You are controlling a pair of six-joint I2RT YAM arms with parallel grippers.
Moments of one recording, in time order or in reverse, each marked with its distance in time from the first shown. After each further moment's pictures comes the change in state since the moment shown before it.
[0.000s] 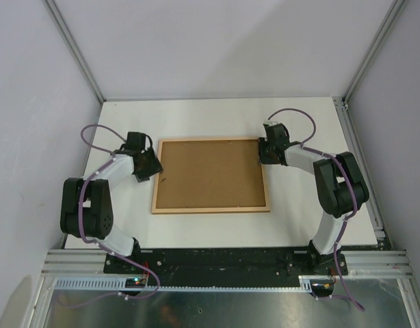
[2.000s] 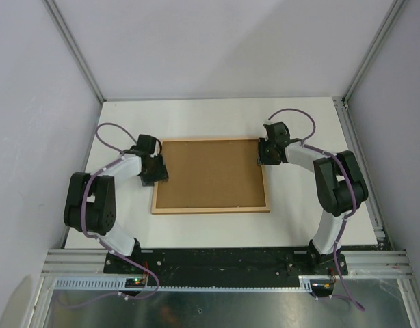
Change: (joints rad) left arm -0.090 0.045 0.000 -0.051 -0.018 0.080; right arm -0.011 0.015 0.043 -0.092 -0.061 0.021
